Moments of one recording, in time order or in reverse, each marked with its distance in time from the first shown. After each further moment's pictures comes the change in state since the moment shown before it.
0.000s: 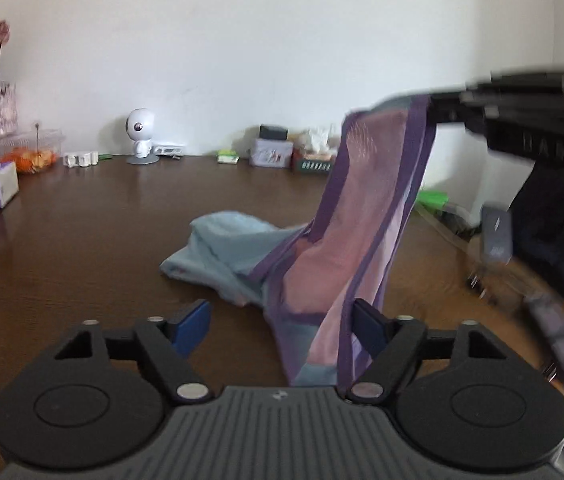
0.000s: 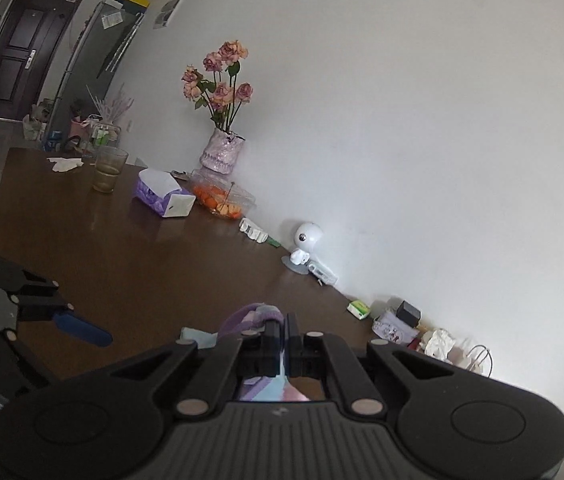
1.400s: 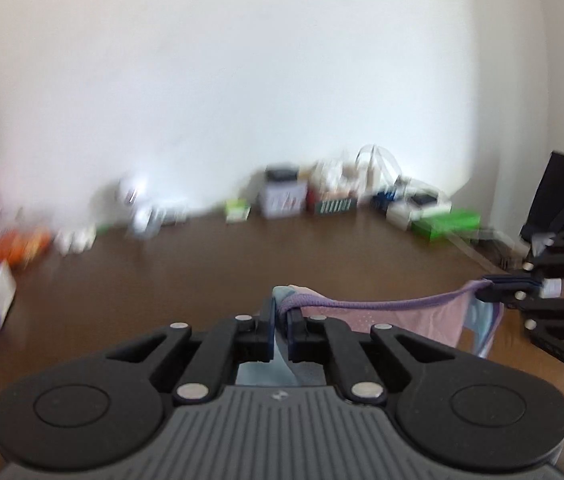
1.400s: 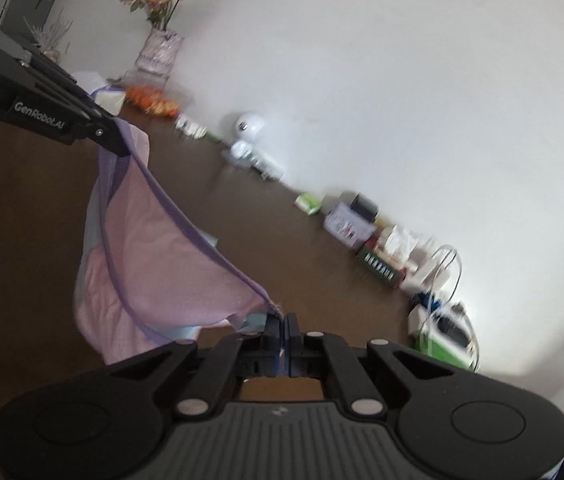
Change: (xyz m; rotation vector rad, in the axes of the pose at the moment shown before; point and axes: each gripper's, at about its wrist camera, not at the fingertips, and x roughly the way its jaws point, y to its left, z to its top) left arm 0.082 0.036 0.160 0.194 -0.070 -0.013; right arm 0.089 -0.052 -0.027 0.035 0.243 -0.165
